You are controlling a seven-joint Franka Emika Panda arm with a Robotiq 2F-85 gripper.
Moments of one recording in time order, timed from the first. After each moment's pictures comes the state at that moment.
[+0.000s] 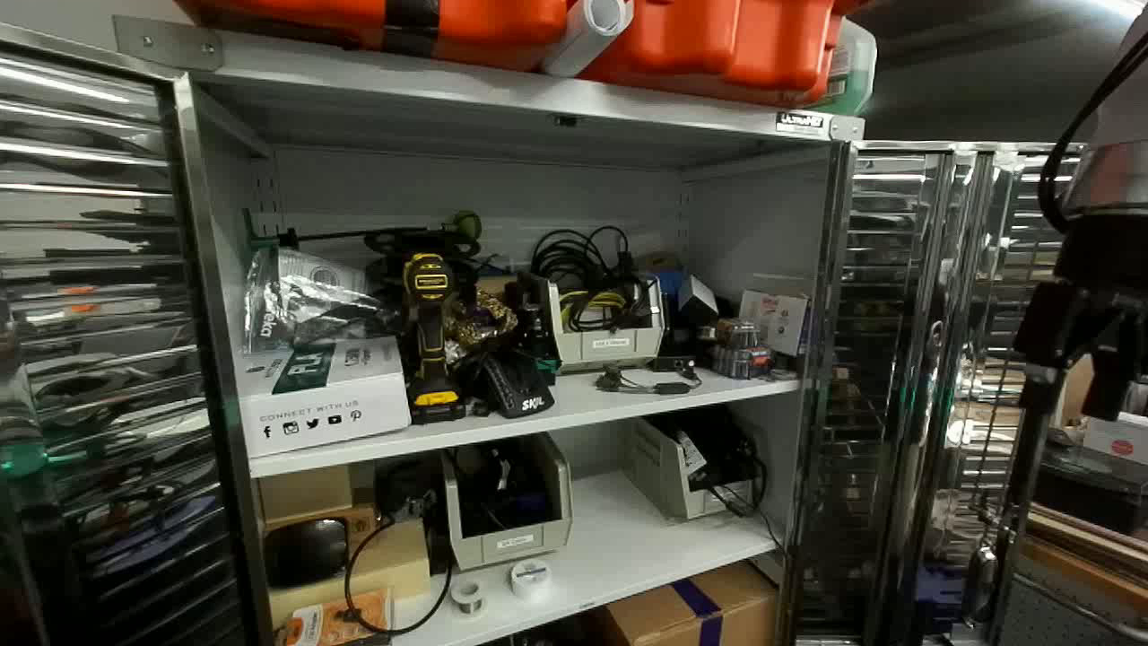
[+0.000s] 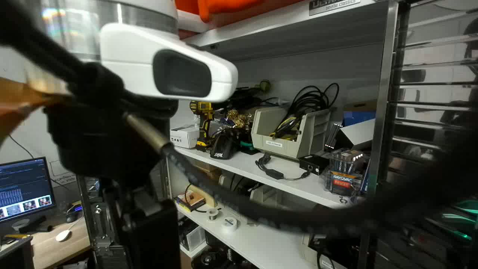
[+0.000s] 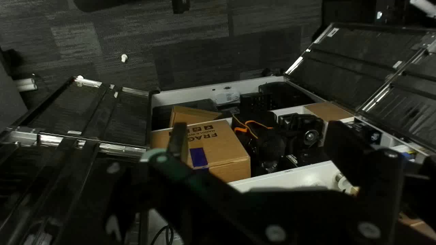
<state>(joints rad) -0.13 -0.77 -0.26 -2.54 -0.02 1.78 -0.14</state>
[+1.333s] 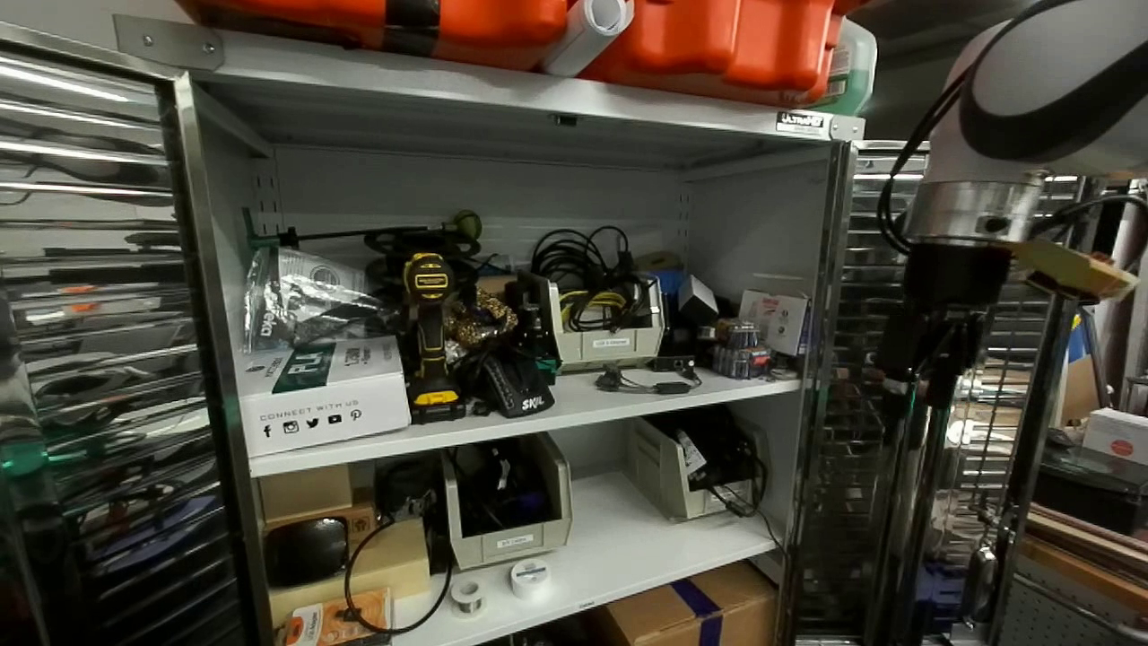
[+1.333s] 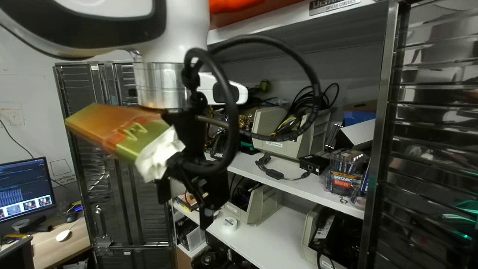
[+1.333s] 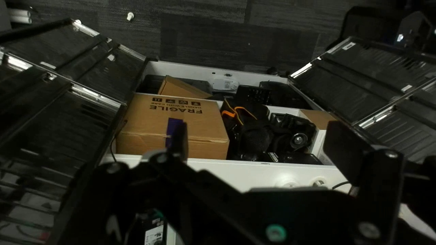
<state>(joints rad) 0.00 -0.51 -0.17 -2.44 -0.01 1.98 -0.22</state>
